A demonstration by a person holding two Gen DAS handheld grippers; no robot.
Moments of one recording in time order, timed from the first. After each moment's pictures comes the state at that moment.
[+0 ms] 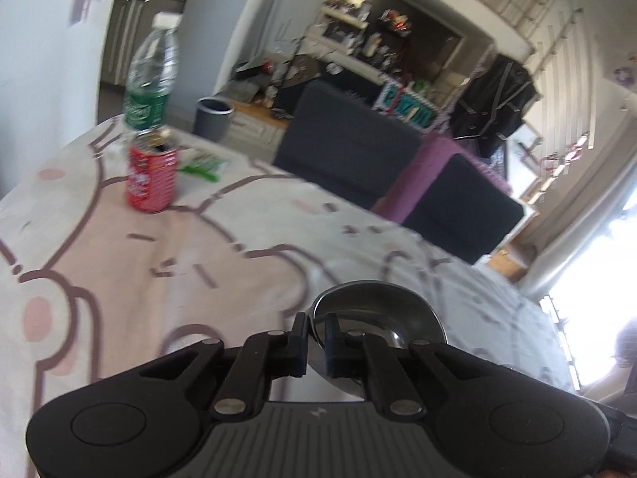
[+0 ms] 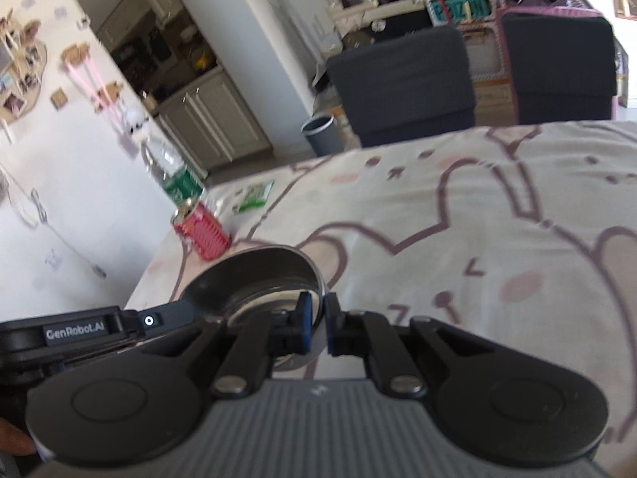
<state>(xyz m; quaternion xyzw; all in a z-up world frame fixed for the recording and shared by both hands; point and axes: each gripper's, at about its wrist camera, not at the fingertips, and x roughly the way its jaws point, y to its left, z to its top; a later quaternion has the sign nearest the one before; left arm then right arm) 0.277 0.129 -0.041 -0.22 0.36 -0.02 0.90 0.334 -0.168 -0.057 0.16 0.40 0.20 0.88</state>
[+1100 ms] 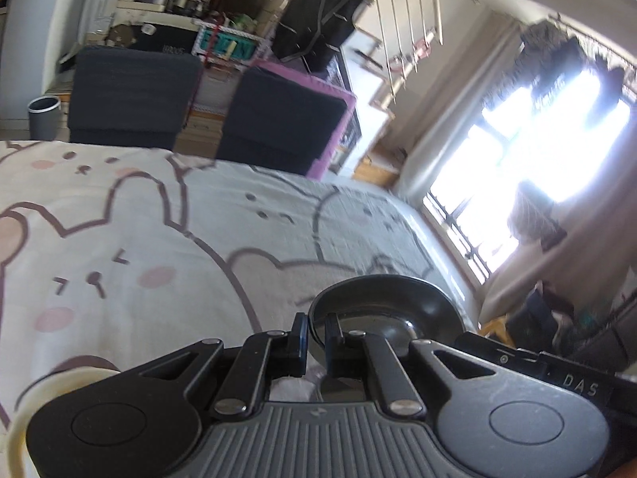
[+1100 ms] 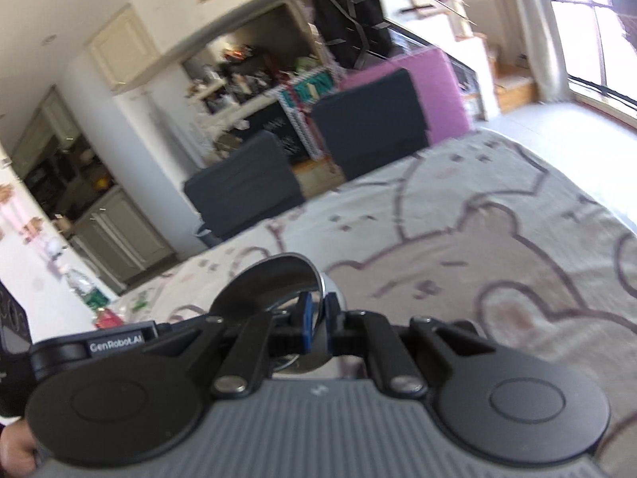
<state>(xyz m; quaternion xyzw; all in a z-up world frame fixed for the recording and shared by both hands) 0.254 -0.128 -0.041 -0.14 0.40 -0.24 0.88 0.188 -0.420 -0.017 0.24 0.33 0.01 0.91</state>
